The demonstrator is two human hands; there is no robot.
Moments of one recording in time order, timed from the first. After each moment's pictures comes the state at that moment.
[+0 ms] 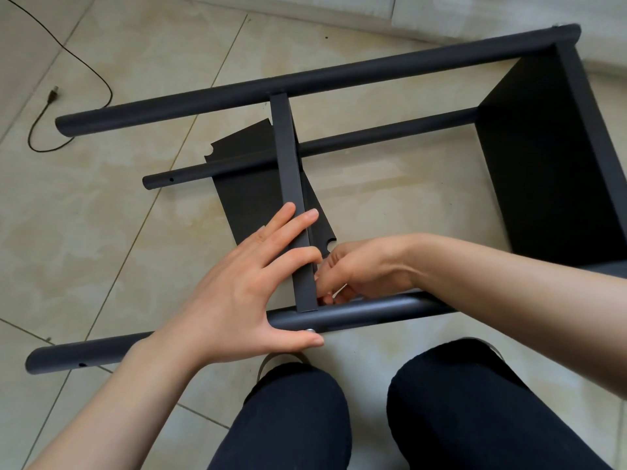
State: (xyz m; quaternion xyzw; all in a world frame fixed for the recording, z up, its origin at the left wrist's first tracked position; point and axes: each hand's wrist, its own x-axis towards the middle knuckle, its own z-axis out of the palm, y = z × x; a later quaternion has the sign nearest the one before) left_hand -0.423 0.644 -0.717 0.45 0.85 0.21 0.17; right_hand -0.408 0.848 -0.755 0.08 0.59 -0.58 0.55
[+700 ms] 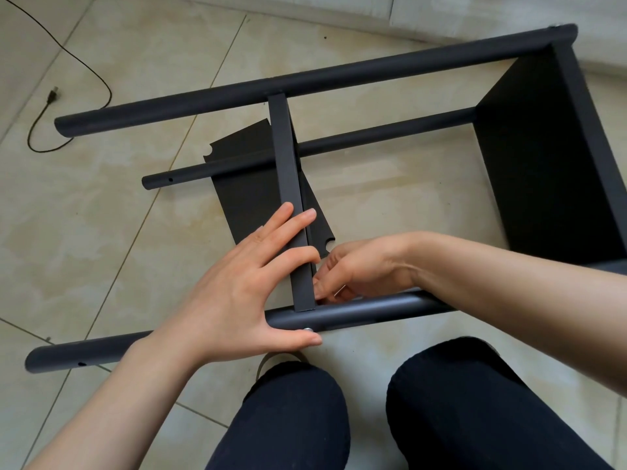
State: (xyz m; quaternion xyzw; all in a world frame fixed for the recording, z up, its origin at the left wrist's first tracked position) left_hand -0.423 0.644 -0.718 0.46 0.85 0.21 0.17; right_hand -0.408 0.851 -0.756 0.06 0.57 -0.60 0.56
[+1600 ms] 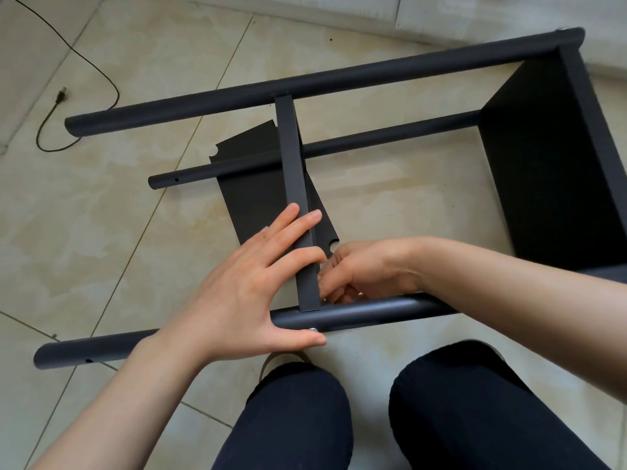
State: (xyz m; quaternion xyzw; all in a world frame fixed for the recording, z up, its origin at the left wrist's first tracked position) left_hand -0.424 0.642 -0.721 0.46 0.85 0.21 0.15; right_hand -0.408 0.848 -0.757 0.09 0.59 -0.59 0.54
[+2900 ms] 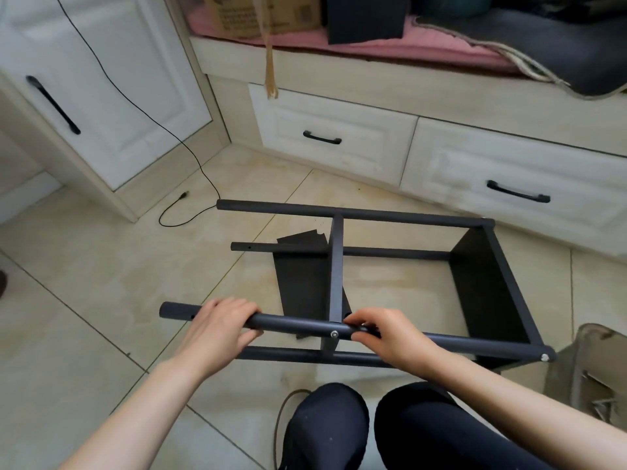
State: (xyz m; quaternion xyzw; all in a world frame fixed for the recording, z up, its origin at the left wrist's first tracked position) left_hand -0.392 0.554 -0.654 0.21 0.97 0.06 0.09; right_hand -0.338 0.854 -0.686 -0.05 0.92 -0.36 0.15
